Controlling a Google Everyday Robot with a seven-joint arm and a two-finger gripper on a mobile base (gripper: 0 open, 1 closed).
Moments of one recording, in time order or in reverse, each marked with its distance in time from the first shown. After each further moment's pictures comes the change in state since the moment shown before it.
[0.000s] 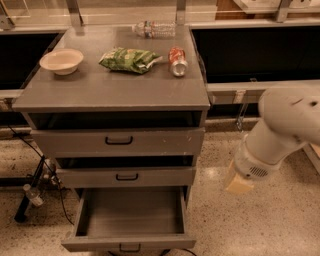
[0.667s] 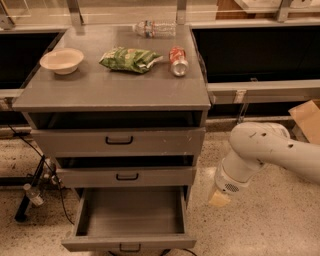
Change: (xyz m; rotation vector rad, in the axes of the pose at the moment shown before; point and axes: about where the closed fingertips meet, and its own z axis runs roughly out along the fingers) arm 0.004 -0.020 0.132 -0.082 -0.004 0.066
